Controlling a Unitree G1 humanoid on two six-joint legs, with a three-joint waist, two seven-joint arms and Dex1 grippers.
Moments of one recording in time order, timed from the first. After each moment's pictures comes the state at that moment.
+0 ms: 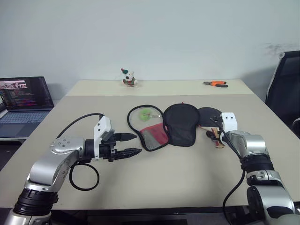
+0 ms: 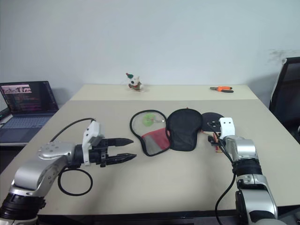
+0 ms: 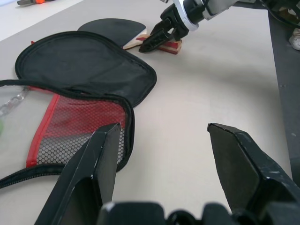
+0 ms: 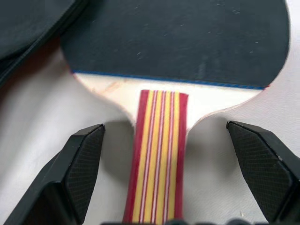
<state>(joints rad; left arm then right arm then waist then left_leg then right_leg) -0.40 0.80 0.07 -0.18 -0.53 0.52 -1.11 -0.86 -0.39 -0.17 0.55 0.13 0.83 0.19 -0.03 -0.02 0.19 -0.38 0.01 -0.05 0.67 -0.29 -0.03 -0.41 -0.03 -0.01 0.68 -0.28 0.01</state>
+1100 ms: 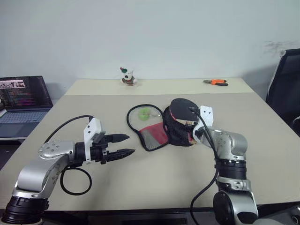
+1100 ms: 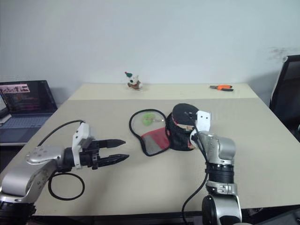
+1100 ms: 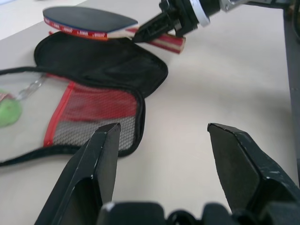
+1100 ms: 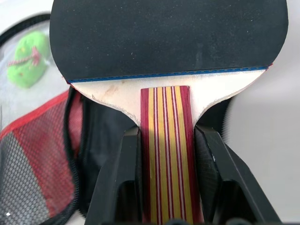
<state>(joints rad) -0.31 0.83 0.15 -0.20 -0.55 0.52 -1.10 -0.85 0.04 -0.30 0.08 0.28 1.15 -0.16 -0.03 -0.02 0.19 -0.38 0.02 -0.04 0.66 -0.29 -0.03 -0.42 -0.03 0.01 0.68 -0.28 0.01</state>
